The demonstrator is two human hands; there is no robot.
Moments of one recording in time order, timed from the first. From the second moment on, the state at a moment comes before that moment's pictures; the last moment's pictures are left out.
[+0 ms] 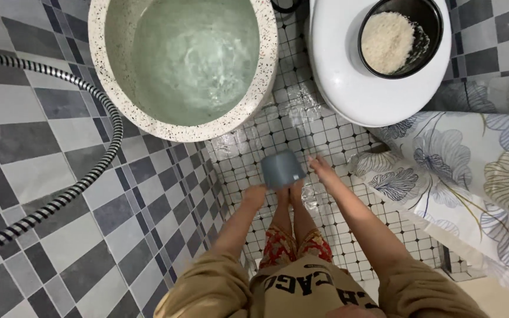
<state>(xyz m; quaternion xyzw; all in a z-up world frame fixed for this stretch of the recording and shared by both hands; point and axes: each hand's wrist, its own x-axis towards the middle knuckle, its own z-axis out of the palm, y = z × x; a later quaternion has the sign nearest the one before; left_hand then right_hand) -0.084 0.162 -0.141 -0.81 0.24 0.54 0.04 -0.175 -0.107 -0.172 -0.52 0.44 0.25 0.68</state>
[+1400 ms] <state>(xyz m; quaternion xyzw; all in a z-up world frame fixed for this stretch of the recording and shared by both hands) 0.154 0.118 0.134 -0.99 0.05 0.06 -0.12 0.021 -0.228 0.031 -0.64 0.34 -0.04 0.69</state>
